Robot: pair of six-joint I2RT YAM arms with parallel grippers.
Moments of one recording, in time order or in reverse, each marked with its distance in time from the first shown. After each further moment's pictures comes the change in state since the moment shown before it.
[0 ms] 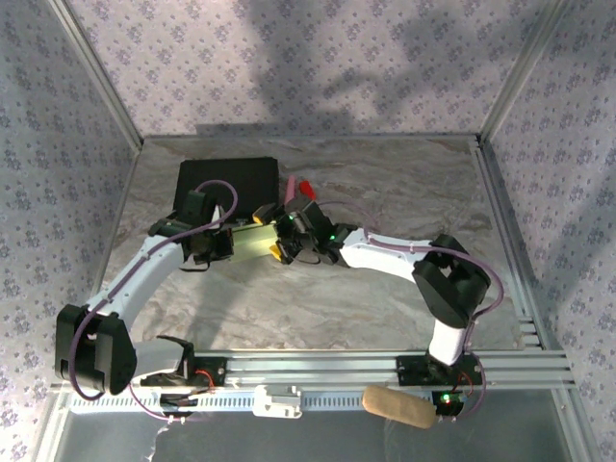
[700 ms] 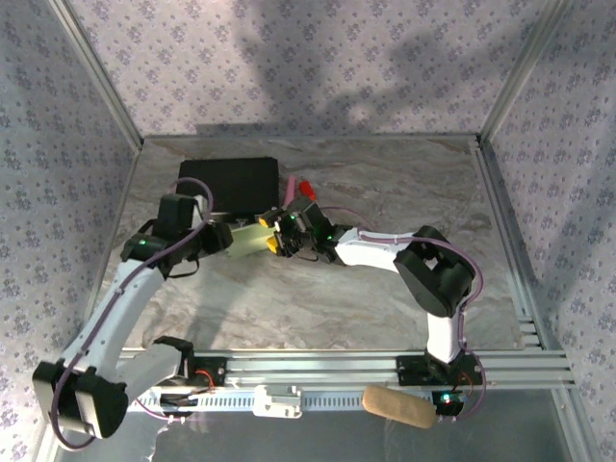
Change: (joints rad) left arm 0.062 -0.245 0.016 -0.003 0.047 -0.086; right arm -0.039 0.098 -0.013 0.140 -0.026 0.101
